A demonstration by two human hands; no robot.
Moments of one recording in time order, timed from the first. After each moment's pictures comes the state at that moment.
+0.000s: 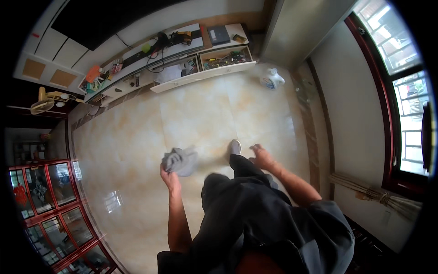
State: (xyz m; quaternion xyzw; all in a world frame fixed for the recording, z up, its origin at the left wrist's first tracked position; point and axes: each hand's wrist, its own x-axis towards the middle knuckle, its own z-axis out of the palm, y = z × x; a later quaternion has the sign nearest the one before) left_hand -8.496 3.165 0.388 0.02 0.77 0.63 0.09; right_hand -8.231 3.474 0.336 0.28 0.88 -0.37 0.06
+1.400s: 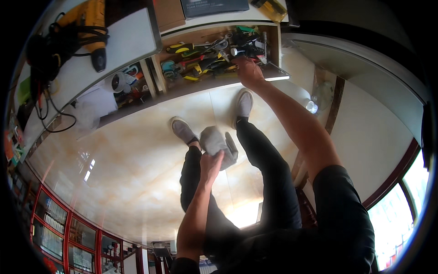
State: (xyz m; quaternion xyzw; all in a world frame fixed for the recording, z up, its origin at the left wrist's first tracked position) left_hand -8.812 3.722 -0.104 0.00 0.74 0.30 0.61; right_hand -8.828 4.069 -0.226 0.34 0.89 -0.27 0.12
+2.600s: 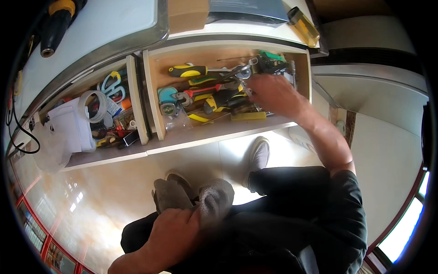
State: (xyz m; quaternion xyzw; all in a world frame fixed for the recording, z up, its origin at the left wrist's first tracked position) left_hand -8.960 3.700 -0.118 0.55 0.67 0.12 0.48; right_hand -8.884 4.082 -0.226 0.06 0.97 -0.12 0.21
